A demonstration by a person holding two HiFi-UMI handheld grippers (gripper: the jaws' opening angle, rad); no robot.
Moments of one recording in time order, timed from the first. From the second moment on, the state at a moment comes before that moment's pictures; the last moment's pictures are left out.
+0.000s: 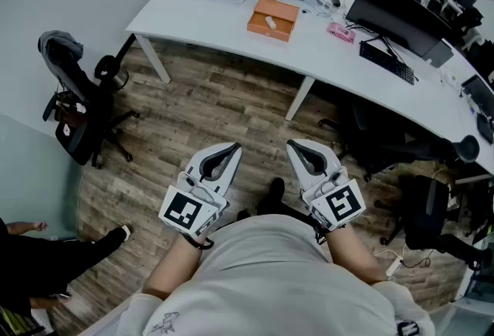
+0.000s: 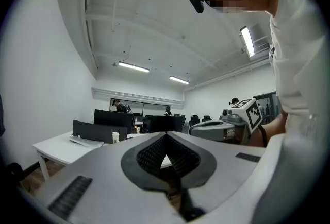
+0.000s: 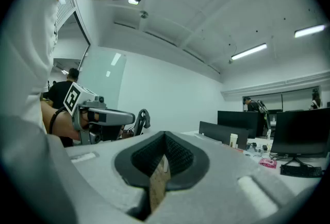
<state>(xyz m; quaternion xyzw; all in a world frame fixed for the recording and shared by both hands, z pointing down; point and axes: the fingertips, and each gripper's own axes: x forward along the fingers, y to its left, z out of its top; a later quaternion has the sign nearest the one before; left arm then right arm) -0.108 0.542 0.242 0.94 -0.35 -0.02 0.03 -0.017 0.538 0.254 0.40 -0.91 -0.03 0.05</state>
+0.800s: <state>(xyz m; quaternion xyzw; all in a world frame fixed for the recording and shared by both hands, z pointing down) 0.002 0.415 0.248 0.93 -0.37 -0.02 0.03 0.102 0.418 0.253 0.38 -0.92 -0.02 0.03</state>
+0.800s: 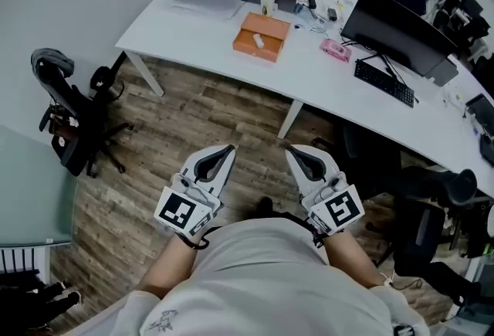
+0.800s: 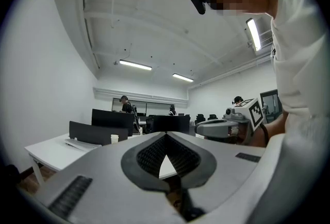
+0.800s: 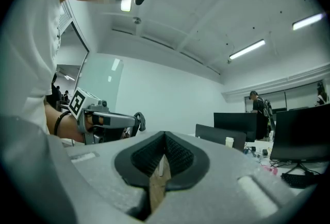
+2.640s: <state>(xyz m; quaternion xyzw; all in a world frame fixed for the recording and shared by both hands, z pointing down) 0.066 0.218 0.269 0.94 -0.33 -0.02 0.06 0.187 0.228 0.263 0.43 -0.90 0.02 0.03</state>
